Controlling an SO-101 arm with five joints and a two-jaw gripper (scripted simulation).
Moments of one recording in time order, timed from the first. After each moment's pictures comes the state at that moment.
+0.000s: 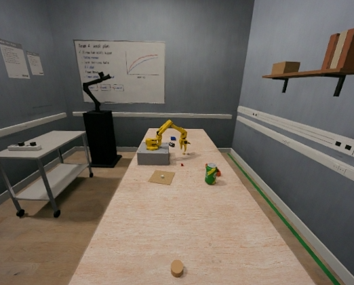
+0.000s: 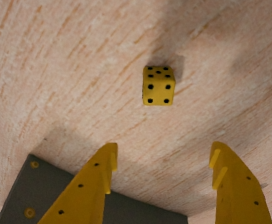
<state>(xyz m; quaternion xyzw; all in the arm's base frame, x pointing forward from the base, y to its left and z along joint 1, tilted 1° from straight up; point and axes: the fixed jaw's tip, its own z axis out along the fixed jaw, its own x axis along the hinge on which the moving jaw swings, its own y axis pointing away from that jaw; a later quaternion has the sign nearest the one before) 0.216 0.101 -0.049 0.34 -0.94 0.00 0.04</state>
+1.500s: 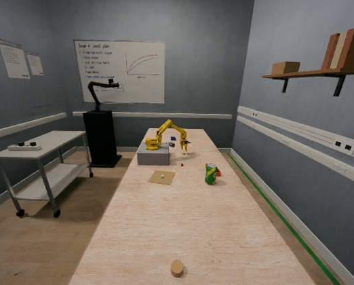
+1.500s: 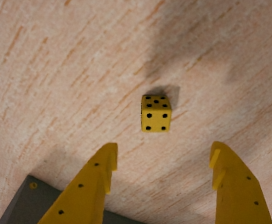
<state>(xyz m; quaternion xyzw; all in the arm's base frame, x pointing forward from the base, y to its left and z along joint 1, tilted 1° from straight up) 0.225 0.110 -0.053 0.35 -0.94 0.00 -0.01</state>
